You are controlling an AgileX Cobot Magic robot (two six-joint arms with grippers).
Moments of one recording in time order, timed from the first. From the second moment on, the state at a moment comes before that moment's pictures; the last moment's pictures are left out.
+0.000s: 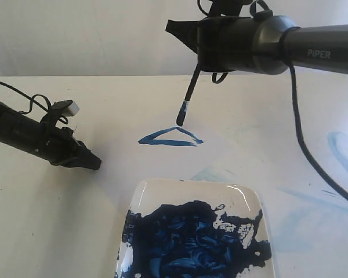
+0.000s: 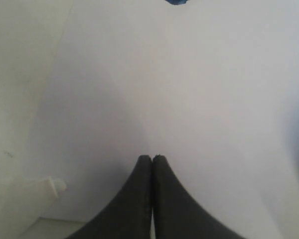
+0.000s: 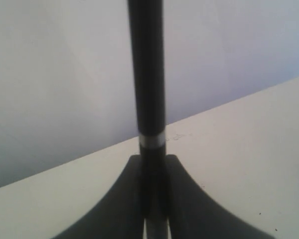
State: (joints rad) left arm -0.09 2.07 -1.17 -1.14 0.80 1.36; right arm 0.70 2.03 -1.62 1.75 -0.57 -1.22
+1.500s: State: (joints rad) left arm -0.09 2.07 -1.17 -1.14 0.80 1.36; right arm 0.74 2.05 -1.62 1.75 -0.69 -1.29
